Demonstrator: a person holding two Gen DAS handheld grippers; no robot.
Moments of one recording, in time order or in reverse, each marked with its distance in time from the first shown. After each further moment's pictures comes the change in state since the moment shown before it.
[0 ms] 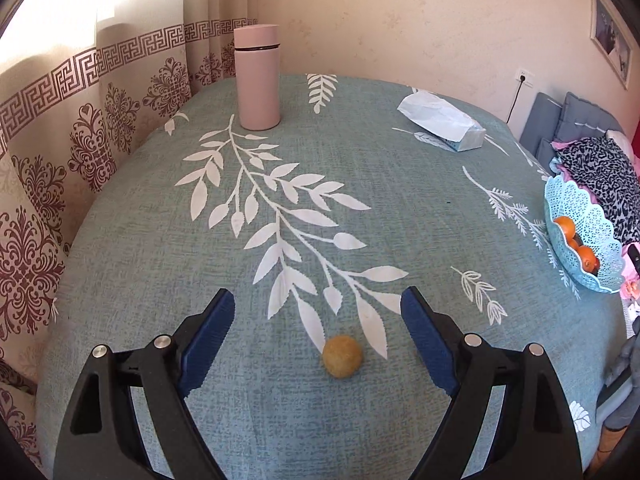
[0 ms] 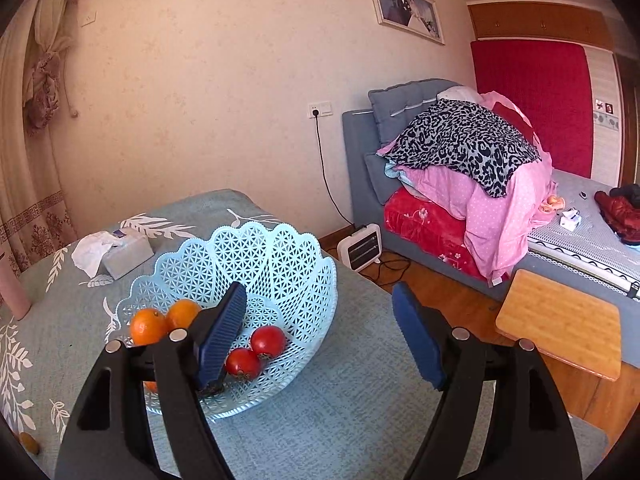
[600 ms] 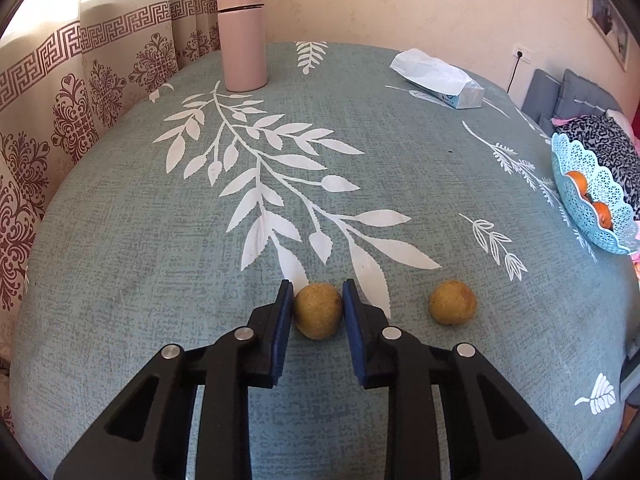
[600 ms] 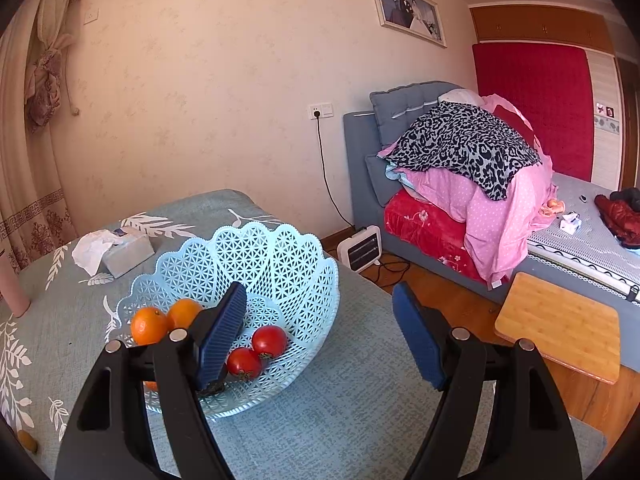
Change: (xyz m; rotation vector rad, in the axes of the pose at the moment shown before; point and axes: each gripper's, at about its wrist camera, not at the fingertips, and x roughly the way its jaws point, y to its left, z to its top) left arm 0.025 -0.012 -0.031 0.037 0.046 -0.002; right arm -0.002 0.004 -0.001 -0.012 -0.008 -0.002
